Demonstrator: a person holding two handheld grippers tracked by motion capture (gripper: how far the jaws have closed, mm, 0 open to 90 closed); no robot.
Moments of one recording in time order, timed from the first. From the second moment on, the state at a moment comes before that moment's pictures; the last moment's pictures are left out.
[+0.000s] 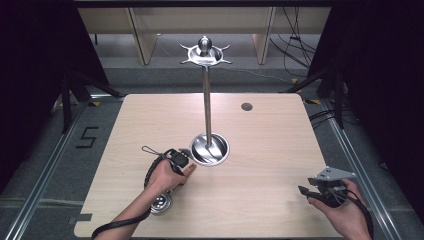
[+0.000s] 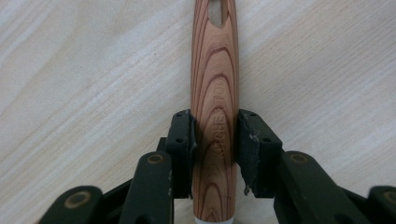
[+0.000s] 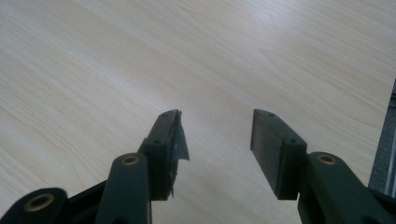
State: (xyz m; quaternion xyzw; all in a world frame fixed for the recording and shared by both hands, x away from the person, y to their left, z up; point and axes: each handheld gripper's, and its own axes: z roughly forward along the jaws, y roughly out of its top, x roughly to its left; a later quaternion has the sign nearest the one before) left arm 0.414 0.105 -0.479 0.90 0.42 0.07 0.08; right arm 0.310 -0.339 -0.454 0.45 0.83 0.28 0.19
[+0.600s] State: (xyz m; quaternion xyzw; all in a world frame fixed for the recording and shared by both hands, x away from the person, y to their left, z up) left arm 0.400 0.119 -0.471 0.88 0.43 0.06 0.17; right arm 0.310 -0.339 -0.454 0.45 0.82 0.28 0.19
